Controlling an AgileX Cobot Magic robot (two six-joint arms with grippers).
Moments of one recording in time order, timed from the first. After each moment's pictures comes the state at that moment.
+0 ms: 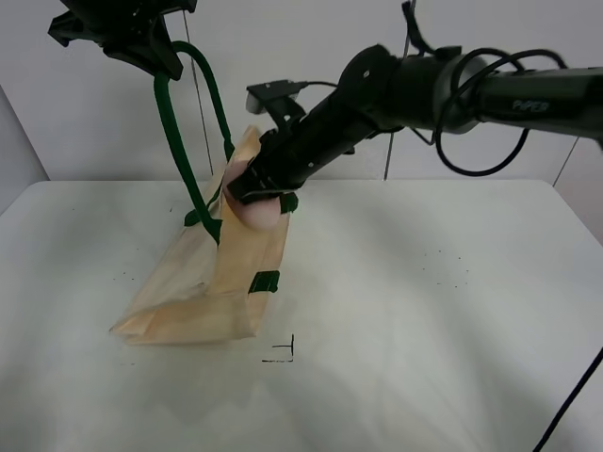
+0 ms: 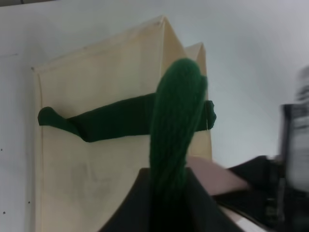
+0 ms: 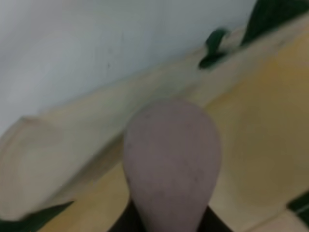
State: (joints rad) left arm -0.27 1.79 -2.03 -0.16 1.17 -0.11; right arm 0.56 2.08 -1.68 0.71 0.67 -0.76
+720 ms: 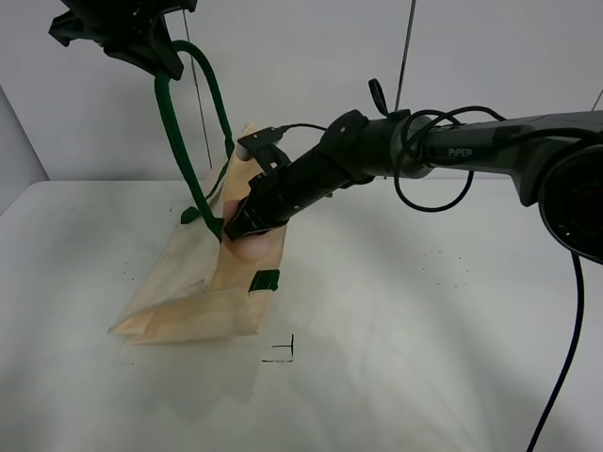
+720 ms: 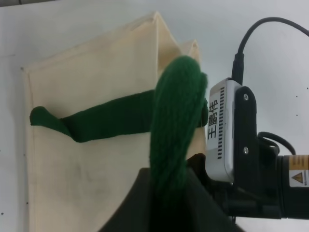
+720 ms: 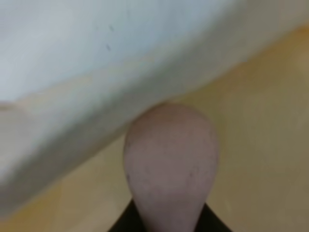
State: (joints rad) left arm -0.27 1.79 -2.03 -0.16 1.17 -0.10; right arm 0.56 2.23 -1.68 0.97 0.60 -1.11
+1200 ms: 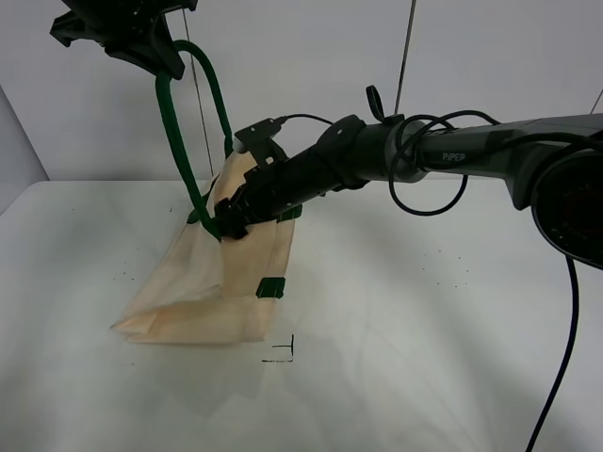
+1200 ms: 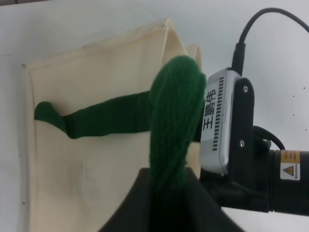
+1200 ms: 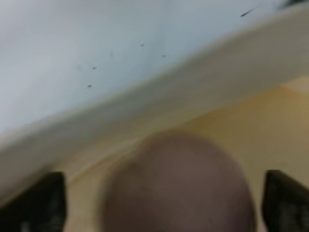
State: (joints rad) left arm -0.27 1.79 -2.03 -0.17 1.17 -0.10; right arm 0.57 2.24 -1.68 1.03 0.48 -1.18
